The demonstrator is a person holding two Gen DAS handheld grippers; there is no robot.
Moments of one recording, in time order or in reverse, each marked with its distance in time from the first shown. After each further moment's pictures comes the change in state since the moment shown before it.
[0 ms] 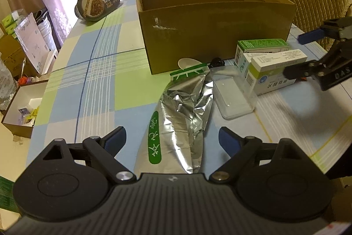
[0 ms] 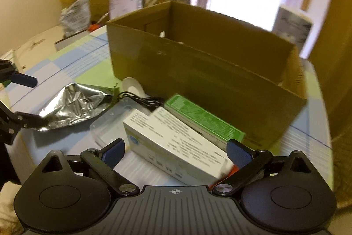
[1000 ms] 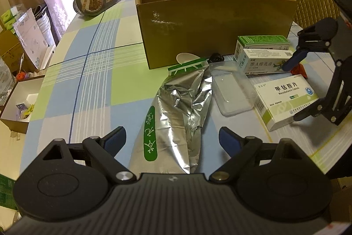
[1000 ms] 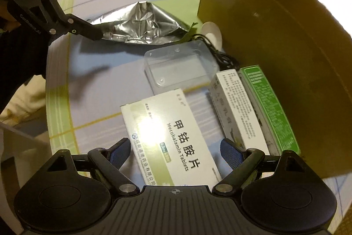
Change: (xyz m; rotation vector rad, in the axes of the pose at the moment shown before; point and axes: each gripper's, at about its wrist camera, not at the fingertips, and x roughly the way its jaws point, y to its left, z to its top) left arm 0.008 -0.001 -0.002 -0.015 0.017 -0.001; right arm 0.041 0.013 -0.009 -0.495 0.285 0.311
